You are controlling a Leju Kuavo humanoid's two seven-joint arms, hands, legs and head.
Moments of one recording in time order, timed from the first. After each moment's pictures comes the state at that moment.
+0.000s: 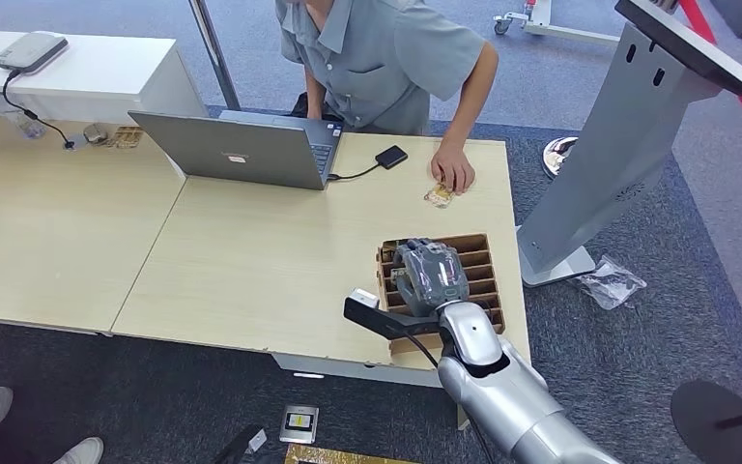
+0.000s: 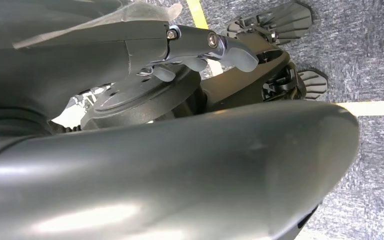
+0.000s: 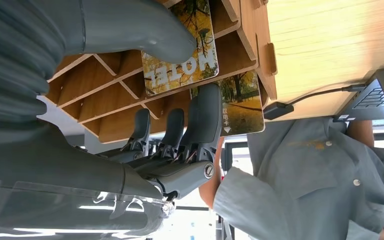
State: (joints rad) left arm -0.12 0.23 -1.02 -0.26 1.11 0.13 0.10; right arm -0.65 0.11 0.83 -0.59 1.01 -0.46 0.00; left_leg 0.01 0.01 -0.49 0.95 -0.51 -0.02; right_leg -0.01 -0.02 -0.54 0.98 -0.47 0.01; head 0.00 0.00
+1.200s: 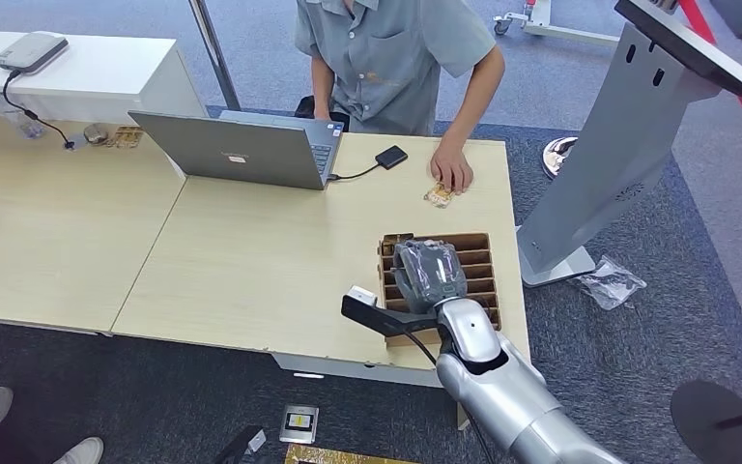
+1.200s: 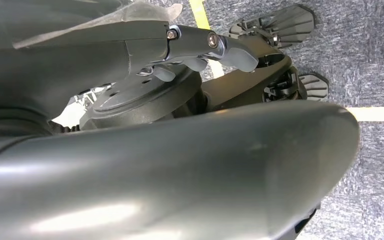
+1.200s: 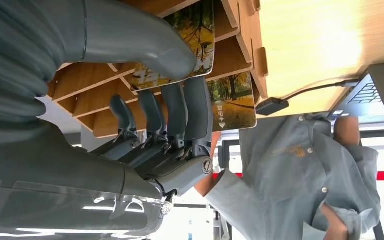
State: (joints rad) left arm -0.12 0.23 -1.02 -0.26 1.12 0.16 0.10; right arm -0.66 0.12 0.83 -0.59 1.01 -0.46 0.00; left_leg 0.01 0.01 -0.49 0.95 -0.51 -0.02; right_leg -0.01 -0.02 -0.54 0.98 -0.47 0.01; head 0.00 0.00
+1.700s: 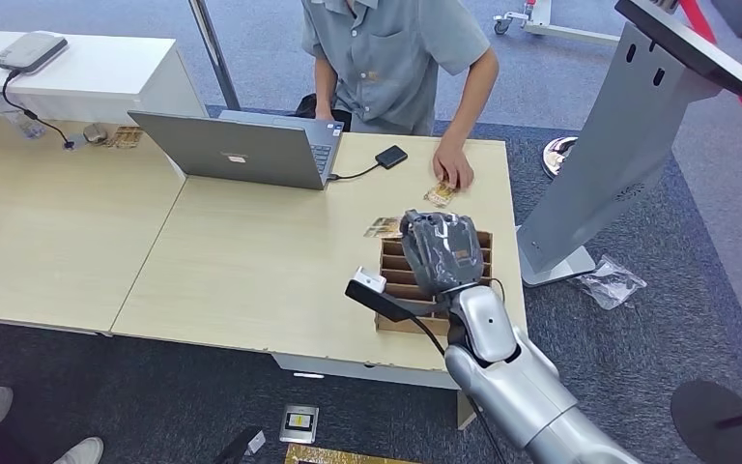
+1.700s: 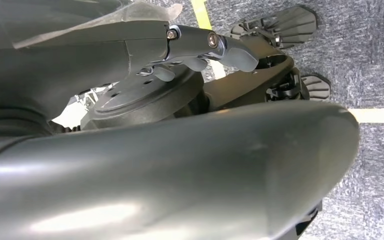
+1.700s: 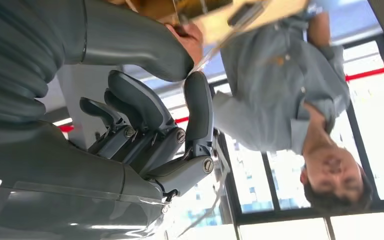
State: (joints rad) left arm -0.12 0.23 -1.02 -0.26 1.12 0.17 0.10; right arm -0.66 0.06 0.82 -0.80 1.06 -0.64 0.00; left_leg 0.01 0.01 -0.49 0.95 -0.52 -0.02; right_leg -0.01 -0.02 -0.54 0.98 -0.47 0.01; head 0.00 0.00
